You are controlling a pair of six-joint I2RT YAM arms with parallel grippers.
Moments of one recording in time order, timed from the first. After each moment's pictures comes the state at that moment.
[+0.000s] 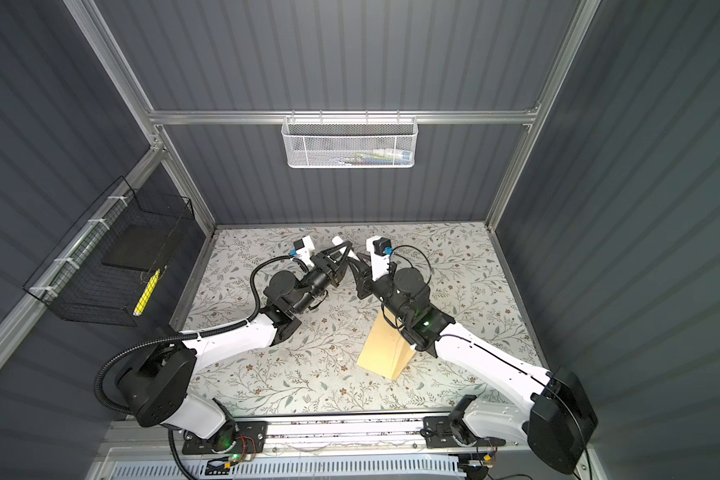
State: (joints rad) left arm -0.77 1.56 0.87 1.02 0.05 -1.47; right arm 0.73 1.19 0.87 0.34 0.01 0.30
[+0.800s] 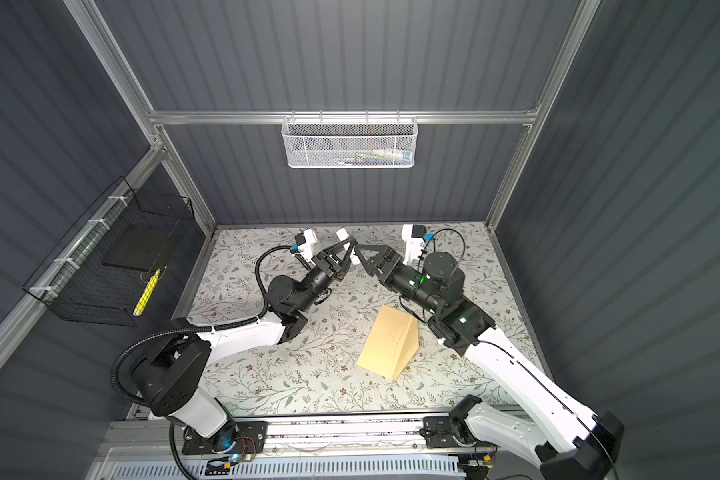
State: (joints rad) left arm -0.77 1.60 0.89 1.19 0.12 -1.34; right arm 0.63 0.97 1.02 -0.06 -0.20 0.98
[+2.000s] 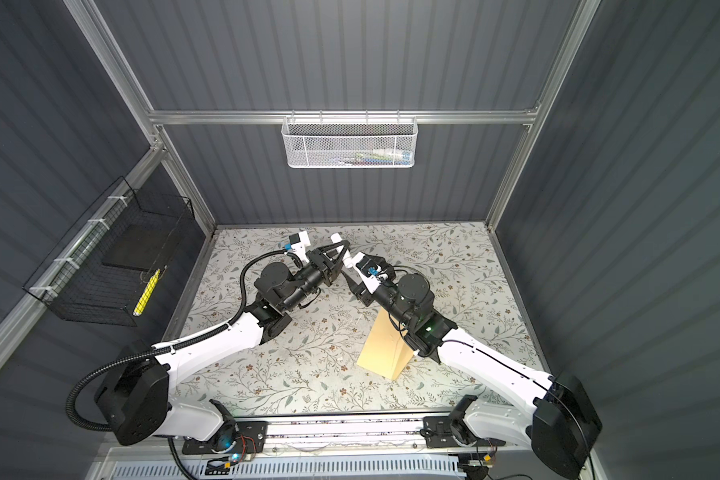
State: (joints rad) left arm -0.75 1.44 0.92 0.72 0.12 -1.42; right arm 0.75 1.17 0.77 0.45 -0.02 -0.31
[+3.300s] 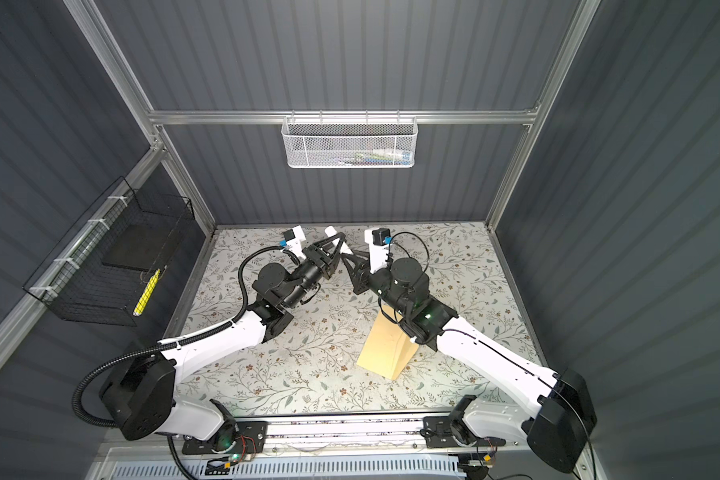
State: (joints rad) left arm -0.74 1.48 0.92 0.89 0.07 -1.36; right arm 0.72 1.20 0.98 0.20 -0.05 0.49
